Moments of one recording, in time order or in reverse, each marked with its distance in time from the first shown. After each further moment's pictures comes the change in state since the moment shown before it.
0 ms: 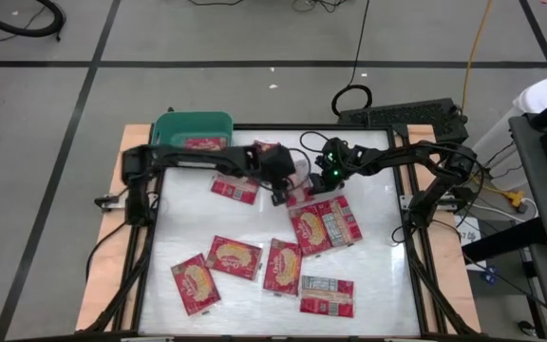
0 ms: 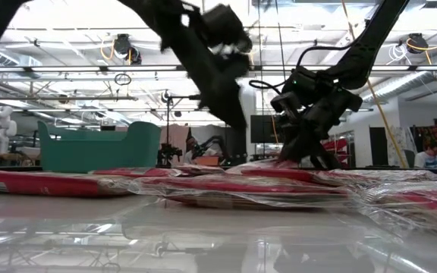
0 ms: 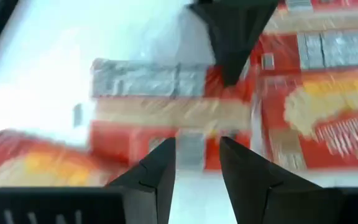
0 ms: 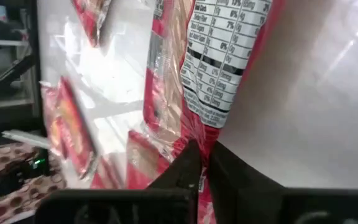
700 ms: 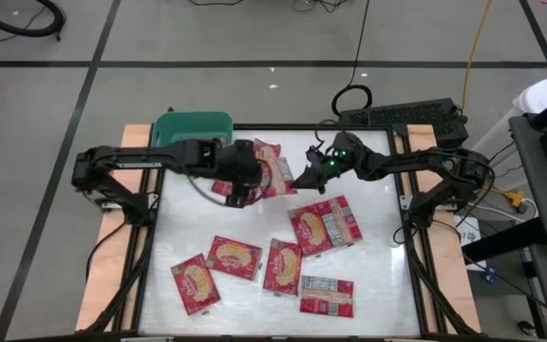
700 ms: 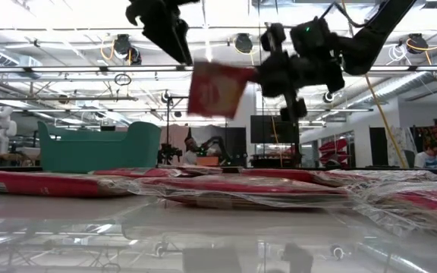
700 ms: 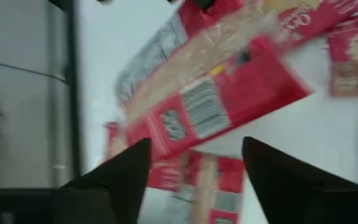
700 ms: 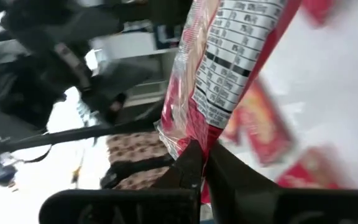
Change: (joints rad) left arm -0.115 -0.374 0.001 -0.401 -0.152 0.408; right arm 0.105 -0.115 0.000 0.646 -0.174 0.737
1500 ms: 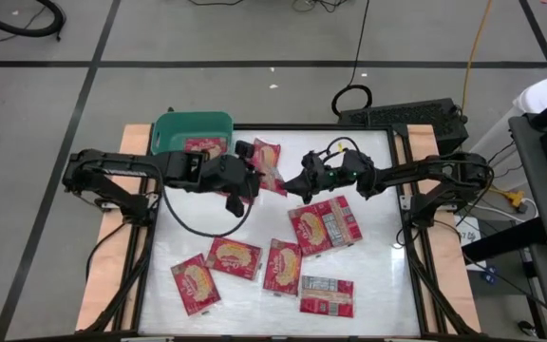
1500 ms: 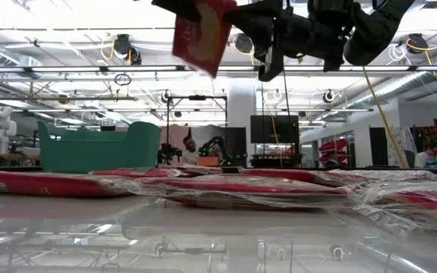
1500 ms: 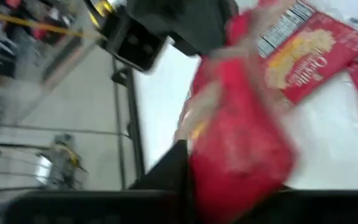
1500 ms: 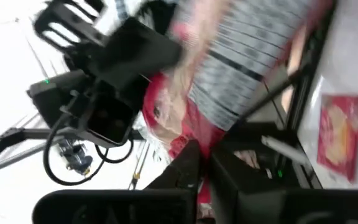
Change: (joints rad) left arm -0.138 -0.061 0.002 0.159 -0.182 0.183; right arm 0.223 0.000 0.000 0.375 0.380 0.174
